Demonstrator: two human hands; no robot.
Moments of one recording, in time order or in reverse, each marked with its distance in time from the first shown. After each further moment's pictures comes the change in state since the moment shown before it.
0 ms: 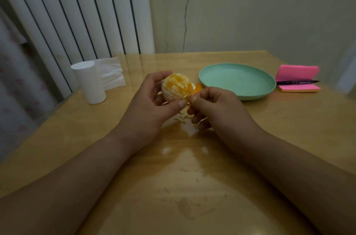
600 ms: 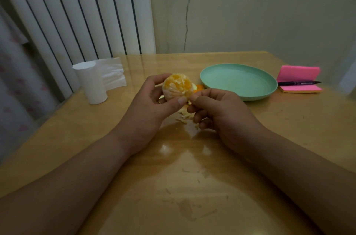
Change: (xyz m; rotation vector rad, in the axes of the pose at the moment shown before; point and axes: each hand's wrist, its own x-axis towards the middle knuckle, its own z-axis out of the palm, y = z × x) left_hand 0.001 0.003 -0.001 -0.038 -0.002 -0.042; right_hand 0.006 0.002 -0.001 0.256 -0.074 0.081
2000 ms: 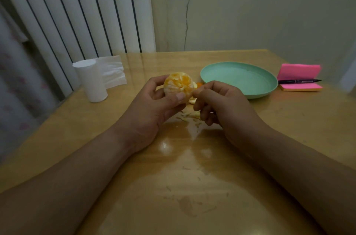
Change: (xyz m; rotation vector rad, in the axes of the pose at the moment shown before) left_hand 0.003 0.000 0.004 -0.359 -0.051 -0.174; right_hand -0.002 -0.003 -0.002 -0.119 0.062 -0.117
